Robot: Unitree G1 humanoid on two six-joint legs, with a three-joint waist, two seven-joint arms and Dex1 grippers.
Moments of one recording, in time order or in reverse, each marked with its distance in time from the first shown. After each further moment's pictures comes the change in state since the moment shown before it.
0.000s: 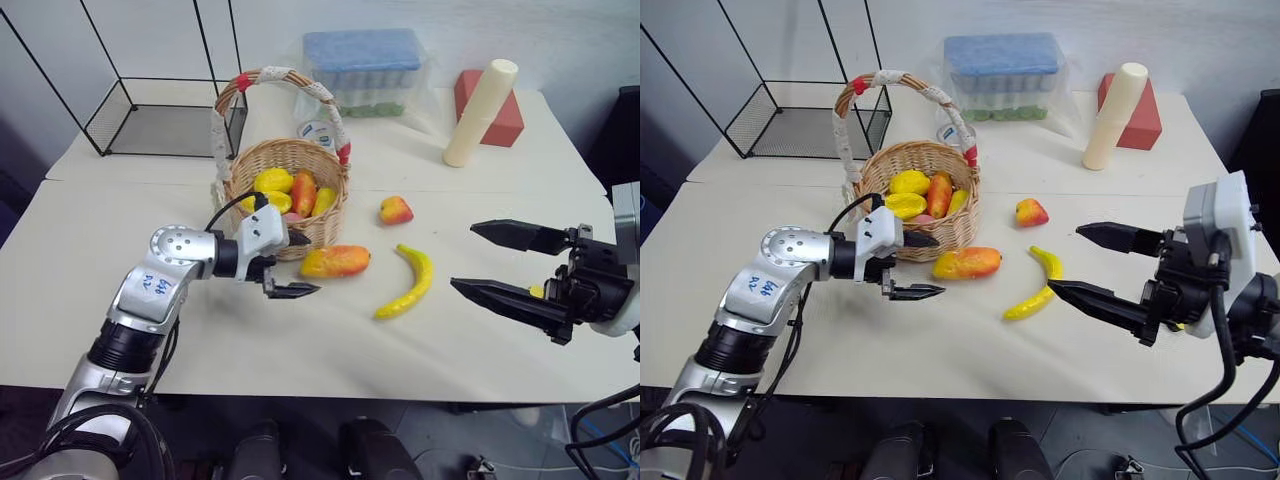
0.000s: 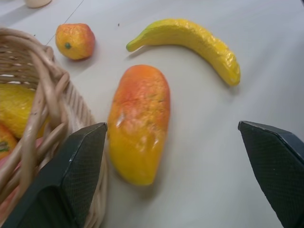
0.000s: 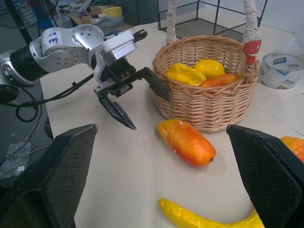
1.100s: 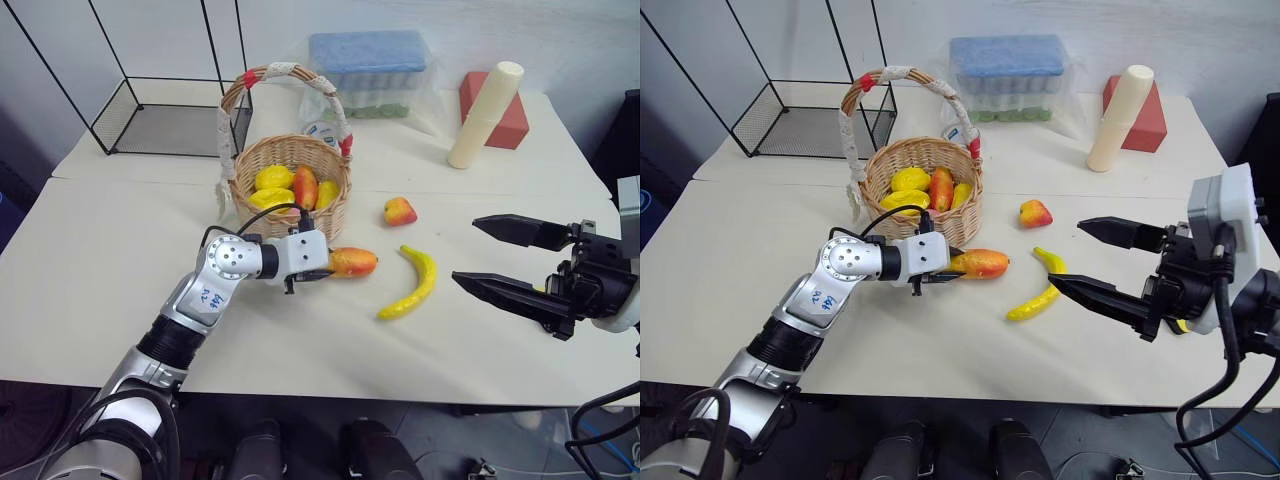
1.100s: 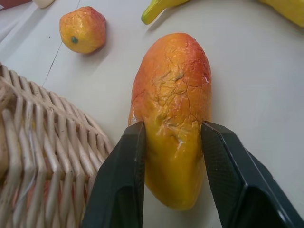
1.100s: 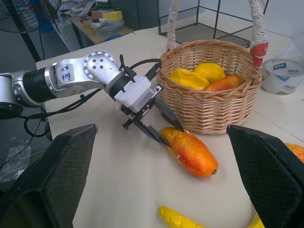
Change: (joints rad) left arm -0.035 -0.133 -0.157 0.134 0.330 -0.245 0.164; right arm -0.010 -0.015 0.000 0.012 0.034 -0.006 -0.029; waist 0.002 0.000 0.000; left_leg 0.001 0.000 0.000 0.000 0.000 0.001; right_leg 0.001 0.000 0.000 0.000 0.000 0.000
